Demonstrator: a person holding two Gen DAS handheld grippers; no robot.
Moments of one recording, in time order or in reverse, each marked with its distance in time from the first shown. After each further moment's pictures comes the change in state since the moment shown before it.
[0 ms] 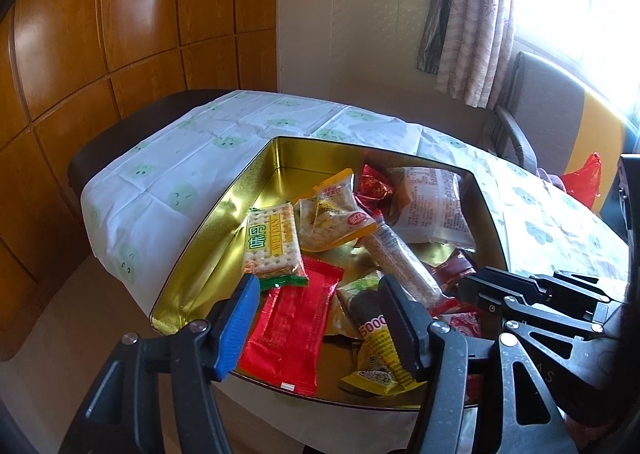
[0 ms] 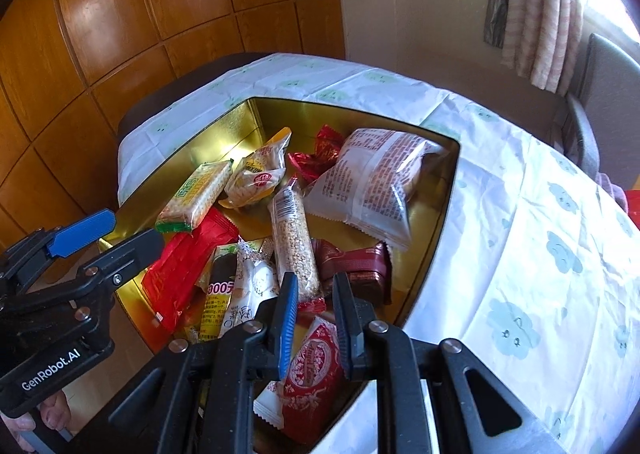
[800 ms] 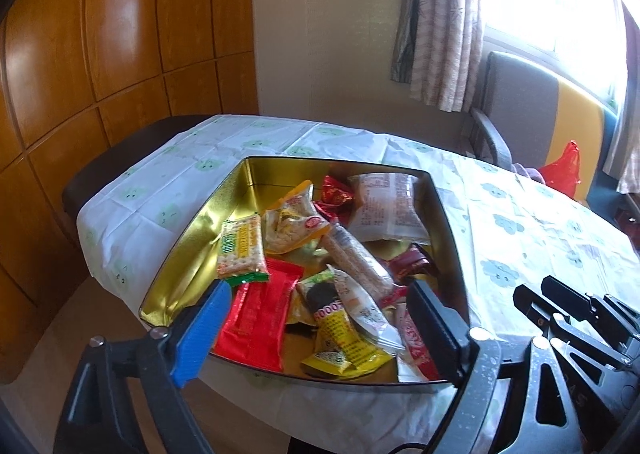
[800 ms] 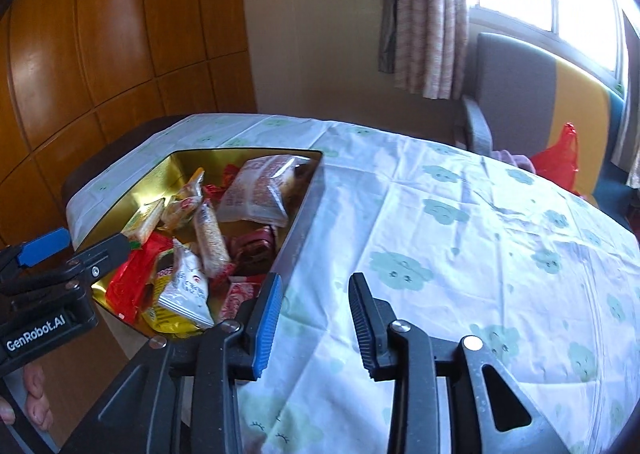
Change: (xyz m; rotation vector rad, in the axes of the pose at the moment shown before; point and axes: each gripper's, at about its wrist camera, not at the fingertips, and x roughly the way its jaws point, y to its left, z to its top) left arm -0.034 -0.035 -0.014 0.071 -0.070 -0.037; right arm -0.079 -0.027 -0.064 0.191 -0.197 -0.275
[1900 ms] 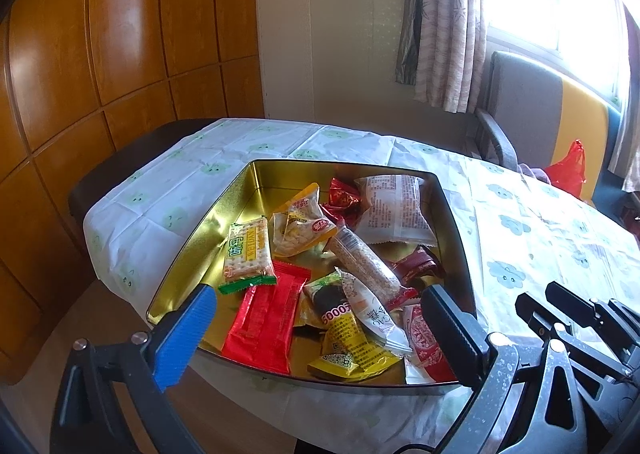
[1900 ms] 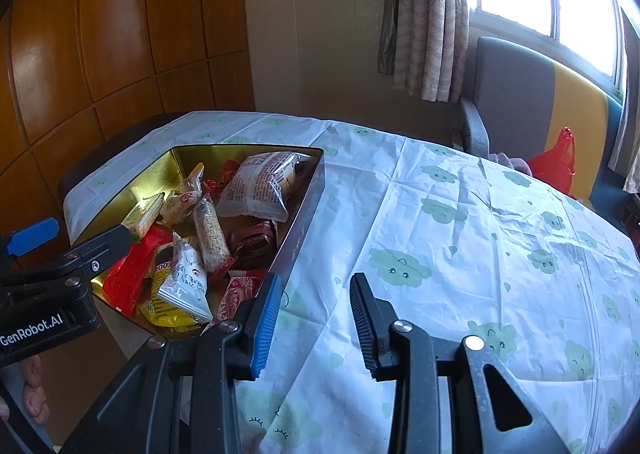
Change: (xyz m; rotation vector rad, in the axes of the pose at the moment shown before) left arm 0.002 0.003 0.001 0.002 -0.007 0.030; right arm 0.000 0.006 -0.003 -0.023 0.006 -0.002
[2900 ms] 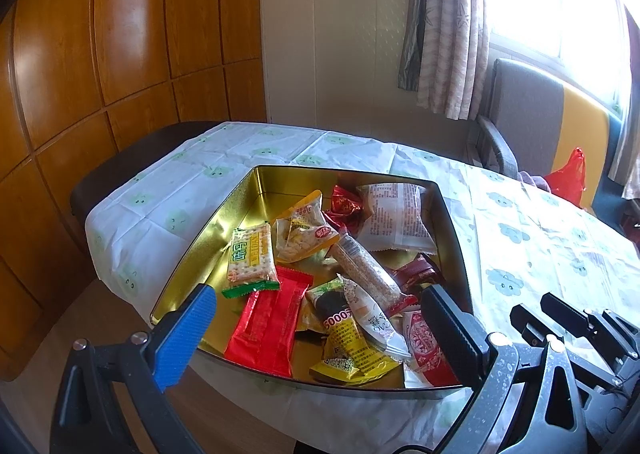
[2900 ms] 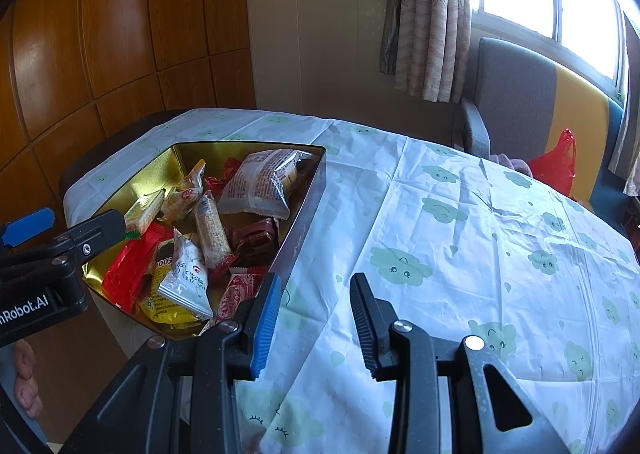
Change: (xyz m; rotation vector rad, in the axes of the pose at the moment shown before) left arm -0.006 0.003 0.003 -0.016 -0.021 0.000; right arm 0.000 0.001 -0.001 -0.006 0.002 0.000
